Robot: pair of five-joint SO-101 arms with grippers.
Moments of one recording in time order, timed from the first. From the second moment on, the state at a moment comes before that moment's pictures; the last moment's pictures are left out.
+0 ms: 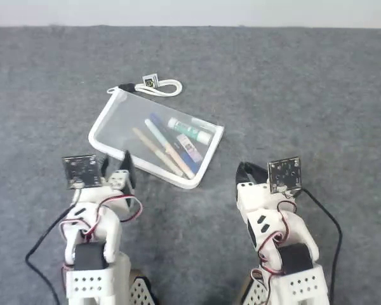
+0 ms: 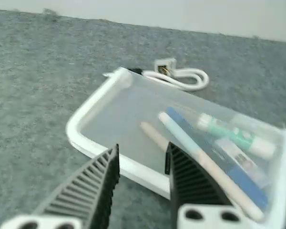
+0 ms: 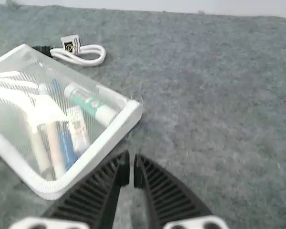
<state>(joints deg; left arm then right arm) -7.8 -103.3 96.9 48.4 9.6 -16.6 -103.1 95.2 44.5 -4.7</state>
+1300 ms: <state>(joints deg) 1.3 -103.3 96.9 72.2 9.6 21.0 -103.1 95.2 74.7 -4.7</state>
